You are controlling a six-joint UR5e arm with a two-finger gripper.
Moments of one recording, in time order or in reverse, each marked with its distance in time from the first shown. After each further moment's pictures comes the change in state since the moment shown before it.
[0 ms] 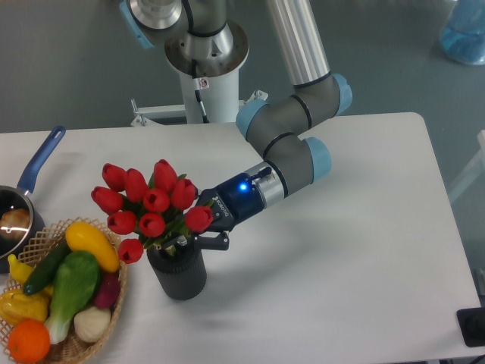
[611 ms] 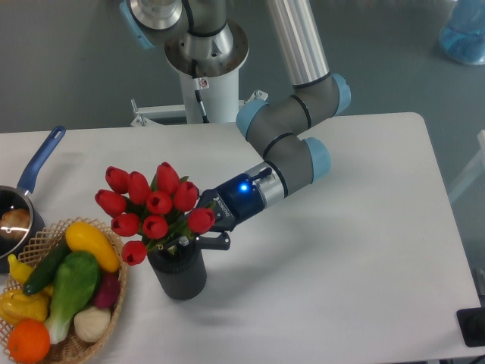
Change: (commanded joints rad) arm 0.003 -0.008 -0.011 0.002 0.005 0.008
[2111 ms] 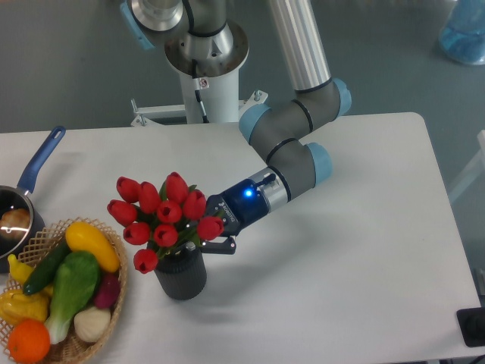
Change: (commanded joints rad) arm 0.012 -0.037 -0.012 0.000 0.000 0.051
